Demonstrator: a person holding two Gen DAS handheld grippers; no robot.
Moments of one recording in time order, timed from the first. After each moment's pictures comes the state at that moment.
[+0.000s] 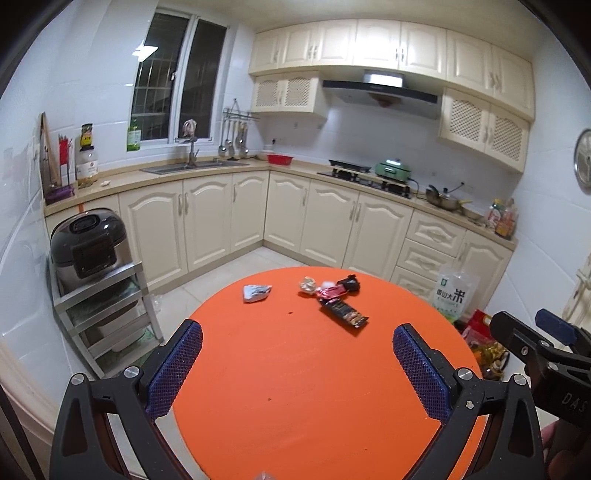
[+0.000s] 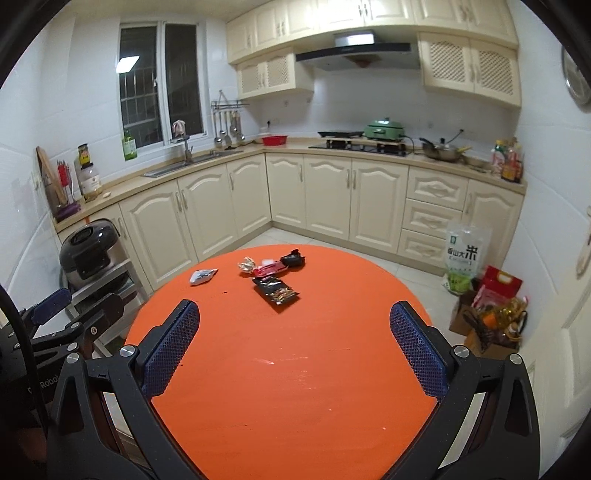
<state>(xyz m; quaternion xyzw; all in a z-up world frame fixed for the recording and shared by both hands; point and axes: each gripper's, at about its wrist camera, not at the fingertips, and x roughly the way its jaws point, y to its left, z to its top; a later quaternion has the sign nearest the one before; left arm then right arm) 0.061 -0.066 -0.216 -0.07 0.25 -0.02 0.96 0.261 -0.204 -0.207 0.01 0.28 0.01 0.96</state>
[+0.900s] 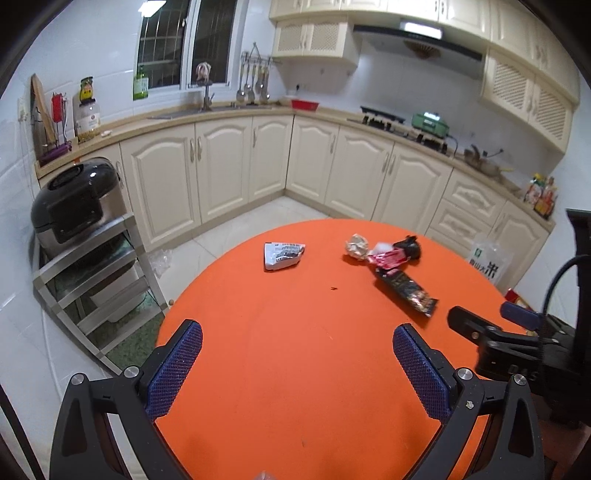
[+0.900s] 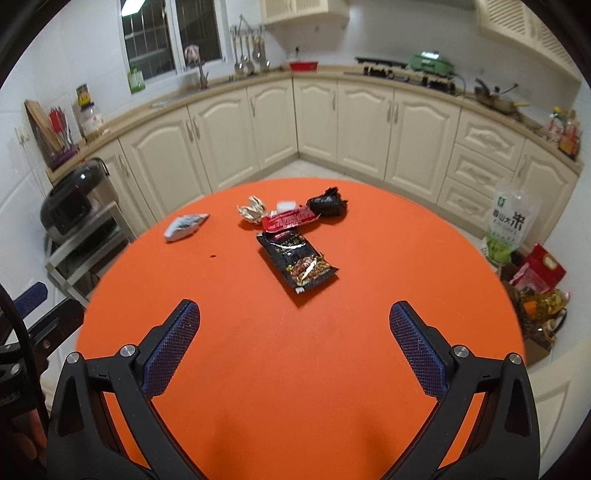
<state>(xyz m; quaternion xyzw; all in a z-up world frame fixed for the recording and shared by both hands) 0.321 -0.046 -0.225 -0.07 0.36 0.02 0.93 0.443 -0.200 -0.333 0.00 0.42 0.07 0.90</state>
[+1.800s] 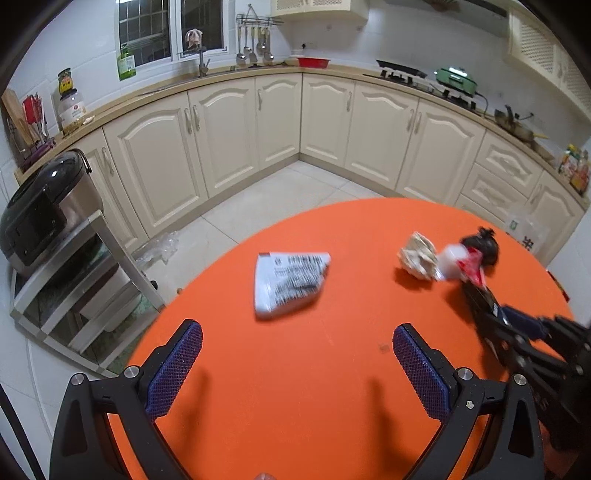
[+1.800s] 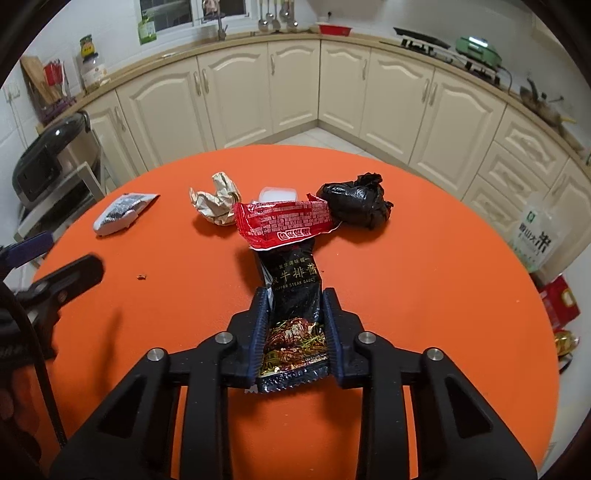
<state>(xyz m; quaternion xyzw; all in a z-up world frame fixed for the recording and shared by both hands) 0.594 -0.060 -0.286 -0.04 0.43 0.05 0.90 0.545 -0.193 -0.400 -0.05 0.47 0.11 0.87</state>
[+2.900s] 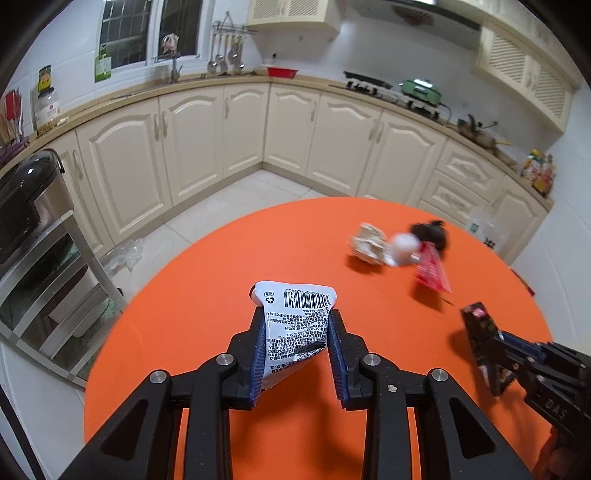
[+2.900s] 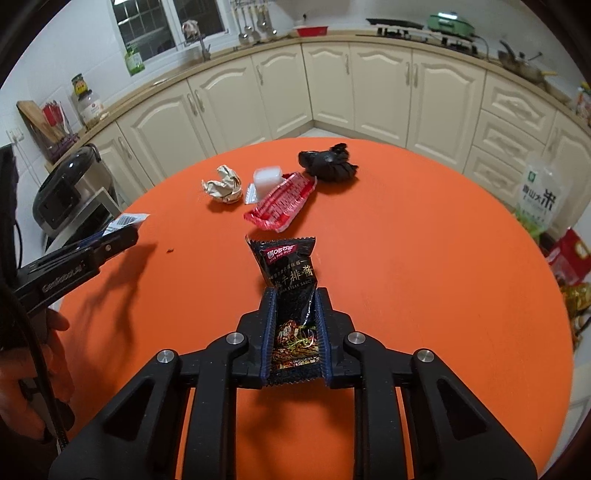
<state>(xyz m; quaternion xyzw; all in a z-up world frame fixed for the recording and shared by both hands) 0.606 -0.027 -0.339 -0.07 0.40 -0.05 0.91 0.480 -0.236 -0.377 0.03 0.46 0.10 0.88</state>
